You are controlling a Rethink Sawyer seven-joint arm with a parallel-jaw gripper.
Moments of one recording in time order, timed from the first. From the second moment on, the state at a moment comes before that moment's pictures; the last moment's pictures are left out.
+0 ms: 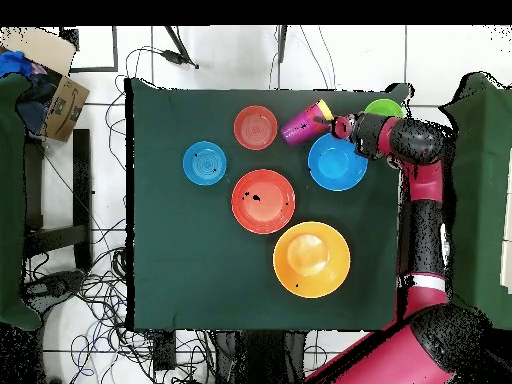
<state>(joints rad) -1.02 0.15 1.07 0.81 -0.32 1.12 0.95</state>
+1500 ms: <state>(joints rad) -1.06 0.13 1.06 1.10 -0.32 1.11 0.95</state>
